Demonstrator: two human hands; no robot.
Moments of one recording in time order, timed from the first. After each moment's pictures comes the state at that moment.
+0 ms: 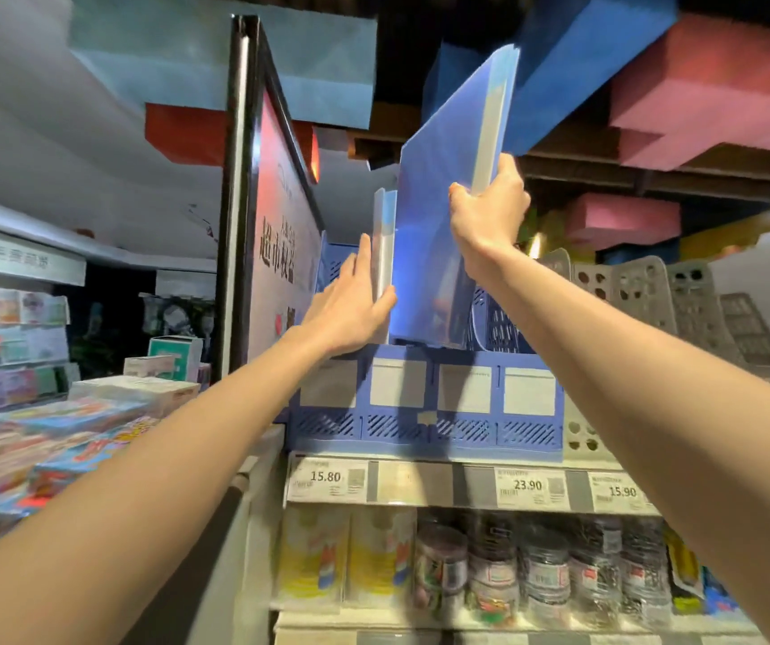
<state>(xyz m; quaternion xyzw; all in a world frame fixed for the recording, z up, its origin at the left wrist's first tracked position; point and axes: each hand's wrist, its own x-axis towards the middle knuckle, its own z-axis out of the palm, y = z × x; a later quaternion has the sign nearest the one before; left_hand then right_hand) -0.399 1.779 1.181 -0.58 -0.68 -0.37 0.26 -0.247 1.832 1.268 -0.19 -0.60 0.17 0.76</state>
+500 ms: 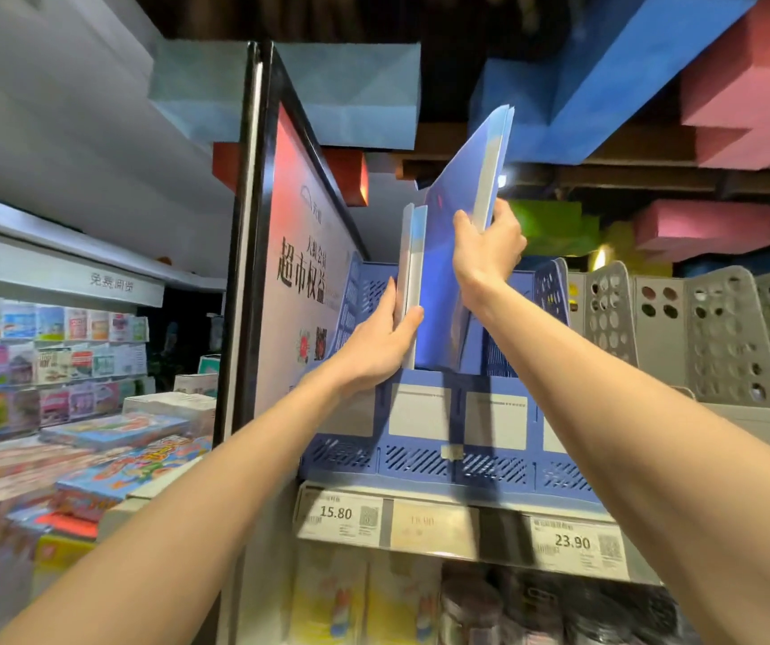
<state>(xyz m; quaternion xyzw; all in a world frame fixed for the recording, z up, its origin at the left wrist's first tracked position) -0.395 1.793 1.165 -0.59 -0.64 -0.49 0.08 -0.298 1.885 1.263 -0.15 -0.58 0.26 0.76</state>
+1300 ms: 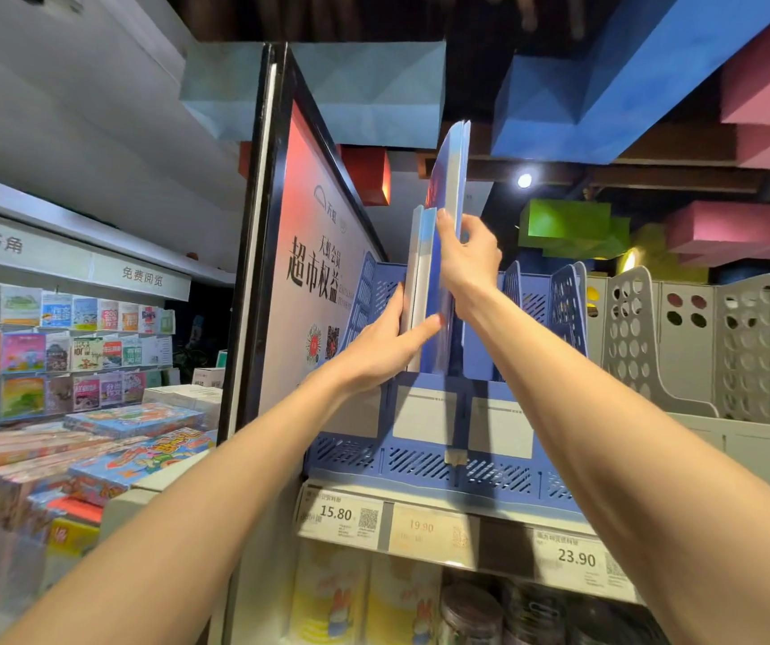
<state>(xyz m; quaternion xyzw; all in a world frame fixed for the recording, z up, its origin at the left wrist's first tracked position) -0.400 1.795 1.165 -0.61 -0.61 -0.50 0.04 -0.323 1.894 1.259 -0.08 -0.67 0.32 0.66</state>
